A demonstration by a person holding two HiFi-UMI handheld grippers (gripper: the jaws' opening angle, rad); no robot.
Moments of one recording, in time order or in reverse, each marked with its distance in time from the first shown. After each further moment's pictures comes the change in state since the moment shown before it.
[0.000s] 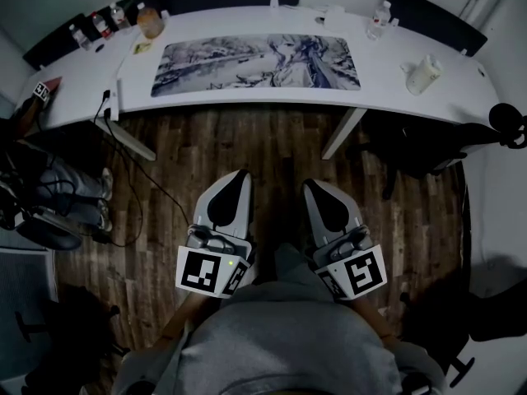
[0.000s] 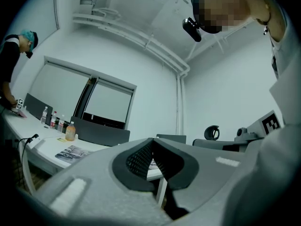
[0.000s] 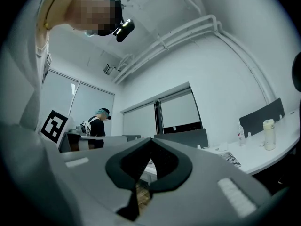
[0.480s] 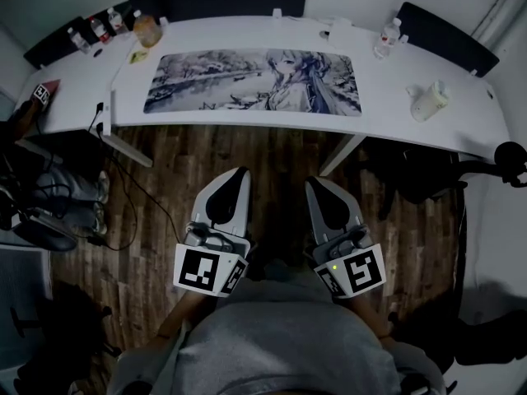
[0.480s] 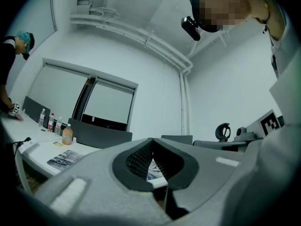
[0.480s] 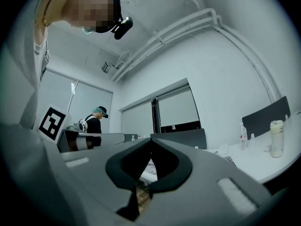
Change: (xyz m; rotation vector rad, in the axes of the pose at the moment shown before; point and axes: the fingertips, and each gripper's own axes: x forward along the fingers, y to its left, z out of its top) left arm 0.095 0.016 -0.001 0.026 -0.002 0.042; right arm 0.054 -0.093 -0.003 -0.024 0.020 0.015
